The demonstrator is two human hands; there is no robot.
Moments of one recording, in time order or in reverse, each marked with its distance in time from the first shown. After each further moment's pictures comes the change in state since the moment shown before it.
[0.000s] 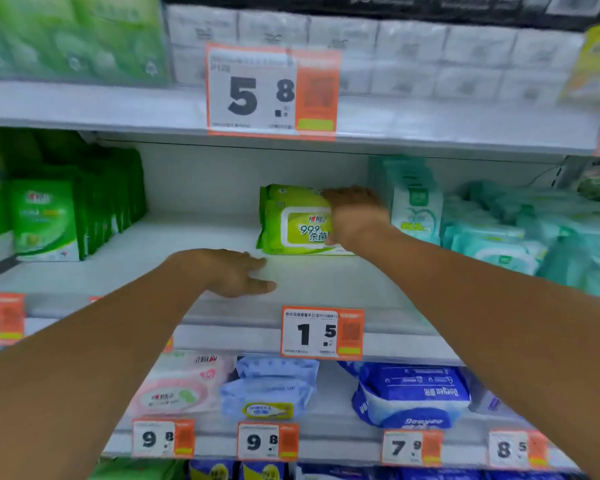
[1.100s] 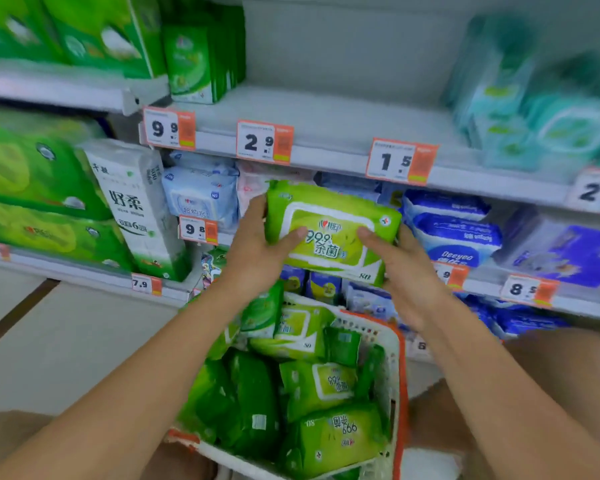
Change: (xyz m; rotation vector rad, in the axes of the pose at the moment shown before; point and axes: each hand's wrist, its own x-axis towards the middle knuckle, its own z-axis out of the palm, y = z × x) left_hand -0.245 0.012 0.193 -1.283 0.662 0.001; right_hand -0.334 -0.106 0.020 1.776 -0.292 0.464
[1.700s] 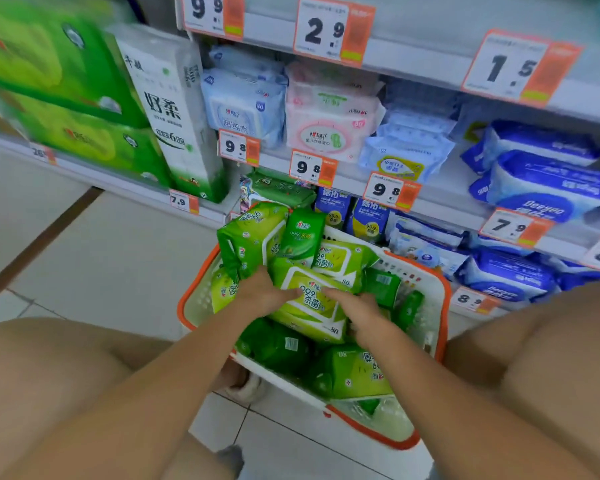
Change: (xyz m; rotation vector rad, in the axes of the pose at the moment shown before) left_hand -0.083 -0.194 -0.013 0.508 -0.252 -0.790; right_hand -0.016 0.227 0.037 -0.341 -0.002 0.778
